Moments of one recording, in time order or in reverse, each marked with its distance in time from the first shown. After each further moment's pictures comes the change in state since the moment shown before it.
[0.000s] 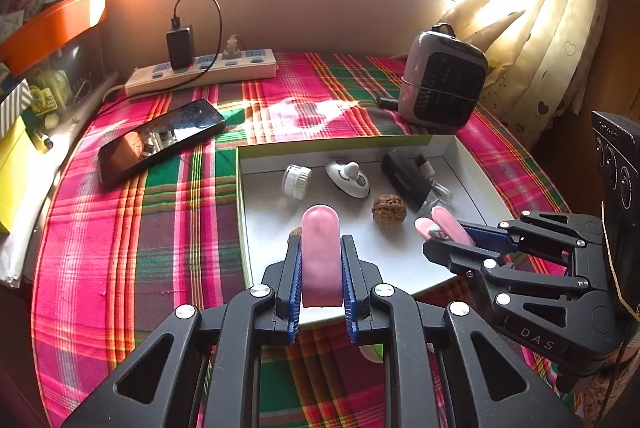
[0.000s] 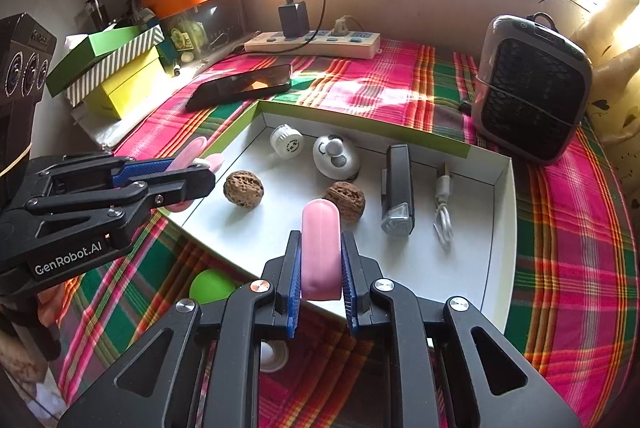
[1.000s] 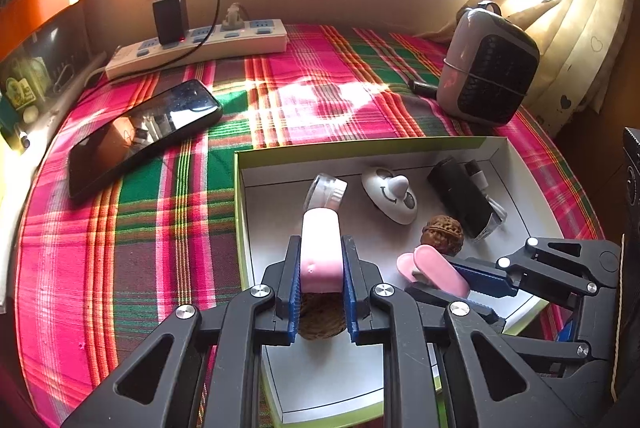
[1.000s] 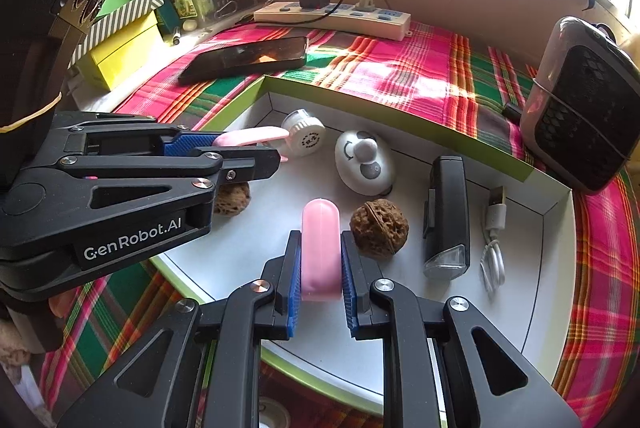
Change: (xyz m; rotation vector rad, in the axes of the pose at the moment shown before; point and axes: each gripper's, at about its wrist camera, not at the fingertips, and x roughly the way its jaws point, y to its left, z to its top) left arm 0.062 0.017 0.023 -0.020 0.094 0.014; right arm 0.046 0.012 0.016 -0.074 0.067 -0.006
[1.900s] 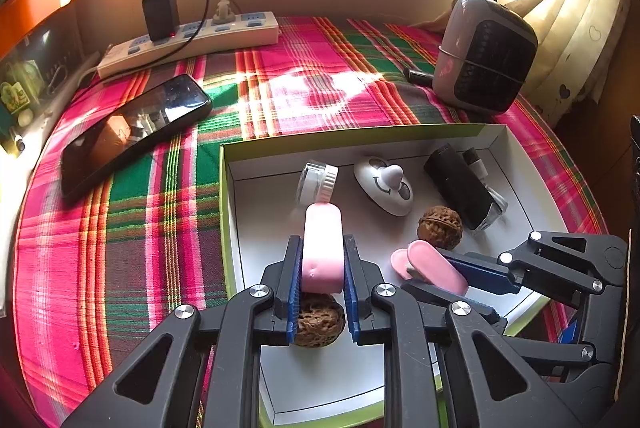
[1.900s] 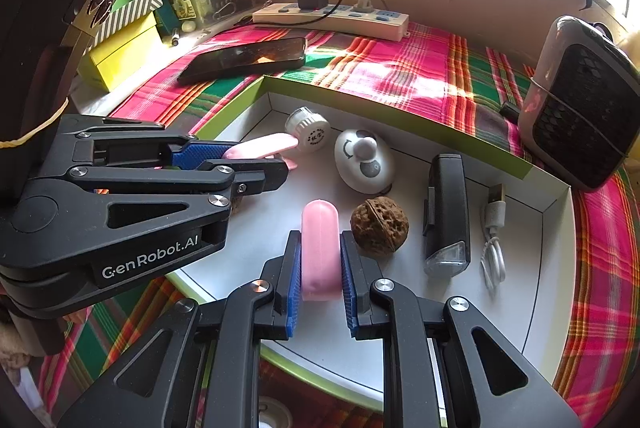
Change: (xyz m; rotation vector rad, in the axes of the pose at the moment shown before) left arm 0.007 -0.005 -0.001 0.021 0.019 -0.003; right arm 0.001 0.001 -0.002 0.005 -0.005 -0.002
